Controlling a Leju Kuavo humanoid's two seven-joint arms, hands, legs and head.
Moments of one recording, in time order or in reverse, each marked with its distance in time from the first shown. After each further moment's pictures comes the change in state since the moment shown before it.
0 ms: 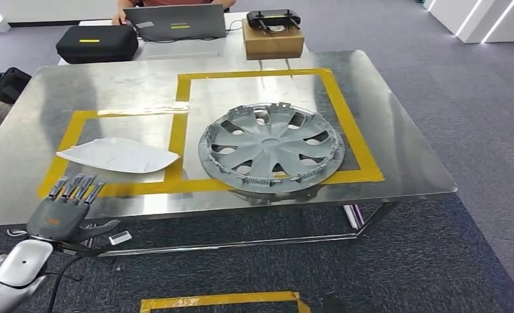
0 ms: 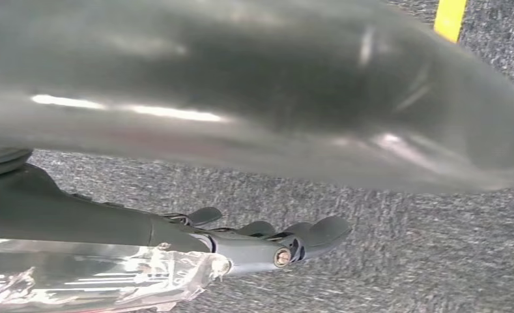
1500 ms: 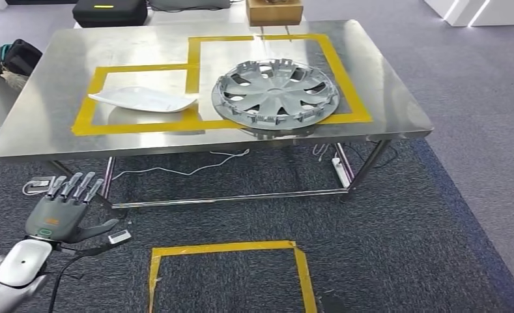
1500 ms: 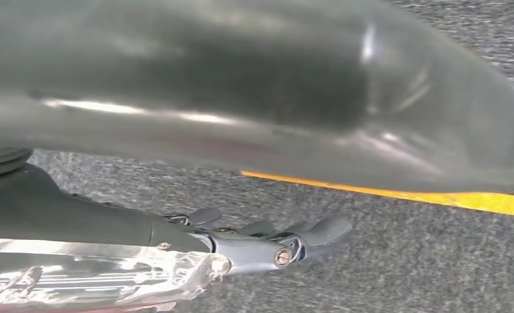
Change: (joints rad) left arm -0.007 -0.018 0.006 0.011 0.000 0.000 -0.009; right arm 0.006 -0.003 0.000 0.001 -0.006 0.001 -0.004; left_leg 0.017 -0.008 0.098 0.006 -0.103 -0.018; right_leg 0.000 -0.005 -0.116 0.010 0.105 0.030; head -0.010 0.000
